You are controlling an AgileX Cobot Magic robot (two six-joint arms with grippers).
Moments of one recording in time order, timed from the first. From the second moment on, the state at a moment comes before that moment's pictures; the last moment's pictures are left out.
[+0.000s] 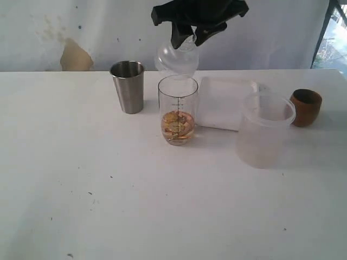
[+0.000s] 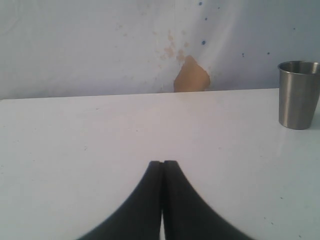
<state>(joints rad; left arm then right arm) 0.05 0.00 -0.01 0.08 0.21 -0.02 0.49 2.04 -2.20 0.10 1.22 0.02</state>
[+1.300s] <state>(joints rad) 0.05 0.00 -0.01 0.08 0.21 -0.02 0.45 1.95 -1.99 0.16 1.22 0.04</state>
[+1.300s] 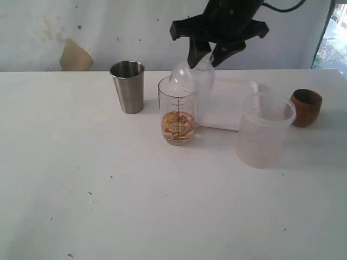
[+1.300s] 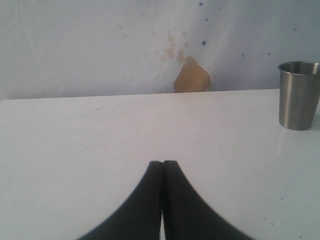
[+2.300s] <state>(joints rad) 0.05 0.00 -0.01 0.08 0.21 -0.02 0.50 2.02 -2.09 0.04 1.22 0.05</state>
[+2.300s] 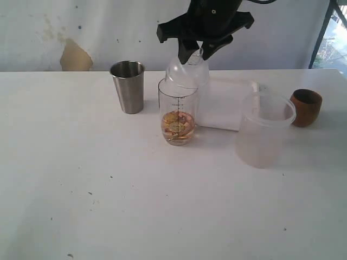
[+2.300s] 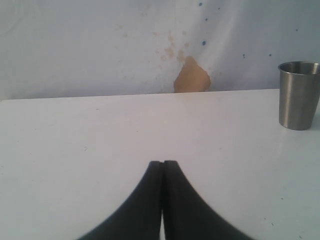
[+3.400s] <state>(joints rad) 0.05 0.00 -0.01 0.08 0.21 -0.02 0.50 2.05 -2.09 0.08 1.17 0.05</state>
